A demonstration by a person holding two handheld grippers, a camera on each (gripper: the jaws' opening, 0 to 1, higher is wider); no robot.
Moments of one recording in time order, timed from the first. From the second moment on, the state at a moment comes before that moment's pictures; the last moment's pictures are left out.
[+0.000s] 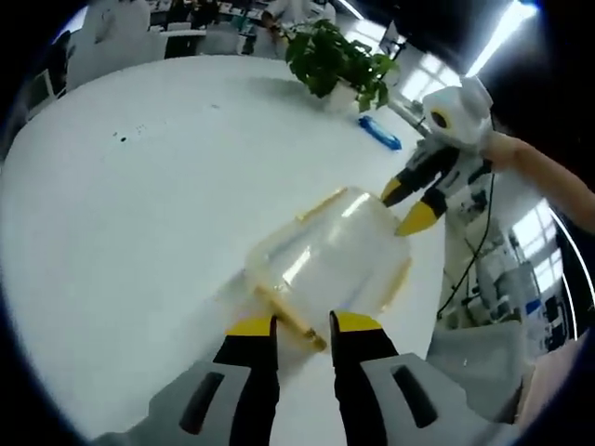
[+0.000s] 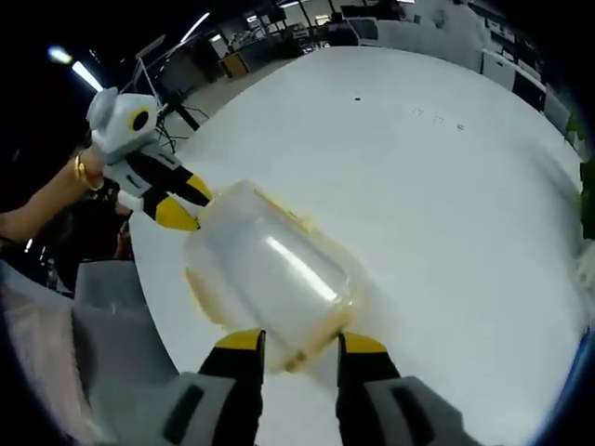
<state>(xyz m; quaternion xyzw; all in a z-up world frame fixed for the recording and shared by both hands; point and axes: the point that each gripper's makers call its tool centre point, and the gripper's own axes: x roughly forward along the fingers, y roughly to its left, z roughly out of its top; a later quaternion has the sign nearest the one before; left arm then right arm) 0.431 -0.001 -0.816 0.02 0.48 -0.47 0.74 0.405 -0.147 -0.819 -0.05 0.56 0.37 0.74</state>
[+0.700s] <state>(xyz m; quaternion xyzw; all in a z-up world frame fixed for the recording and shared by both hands) 0.432 -0.002 -0.808 -0.05 0.48 -0.46 0.75 0.407 -0.138 -0.829 0.04 0.54 0.35 0.76</state>
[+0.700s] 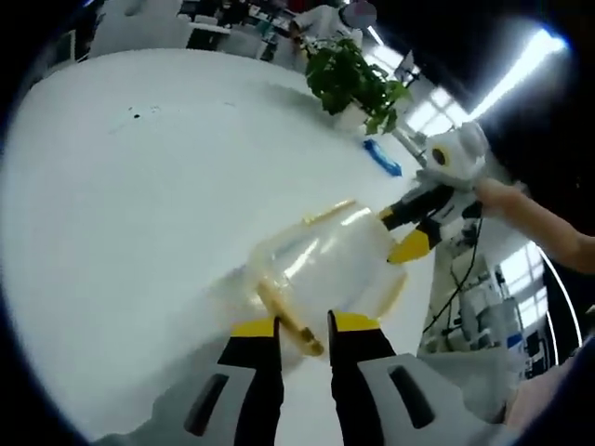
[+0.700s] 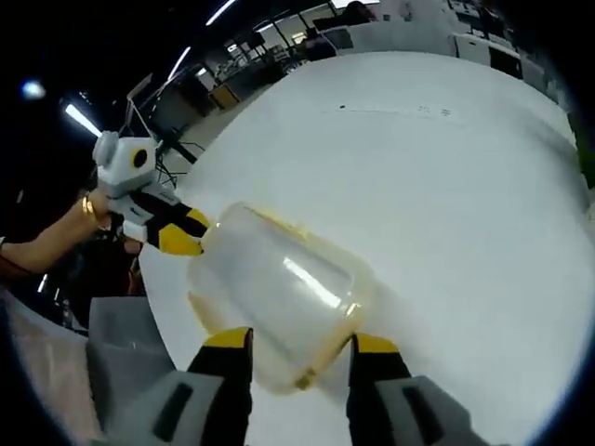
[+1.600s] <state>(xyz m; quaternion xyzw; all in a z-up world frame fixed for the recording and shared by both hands) 0.428 -0.002 -0.811 0.08 0.43 -0.45 0.78 0.407 -0.132 -0.828 0.03 0.52 0.31 0.79</state>
